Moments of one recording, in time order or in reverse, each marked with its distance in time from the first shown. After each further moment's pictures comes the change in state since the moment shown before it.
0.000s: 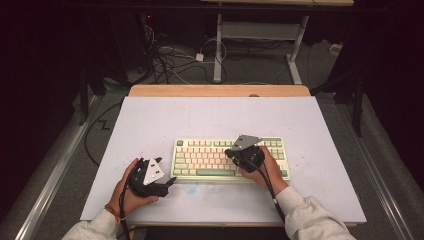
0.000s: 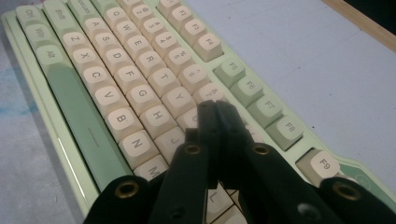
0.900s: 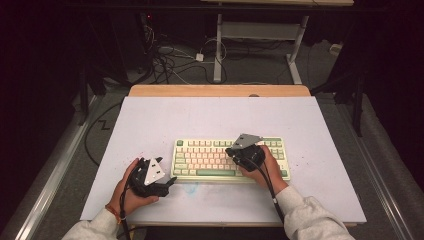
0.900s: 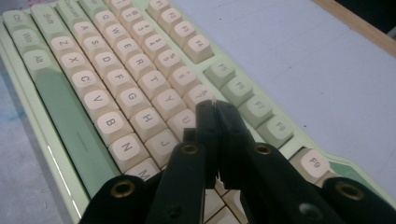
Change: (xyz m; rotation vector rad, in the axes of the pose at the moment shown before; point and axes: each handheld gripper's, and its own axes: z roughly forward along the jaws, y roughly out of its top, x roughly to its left) left arm 0.000 0.001 0.001 0.007 0.008 0.010; right arm -0.004 0.000 -0.002 -0.015 -0.019 0.022
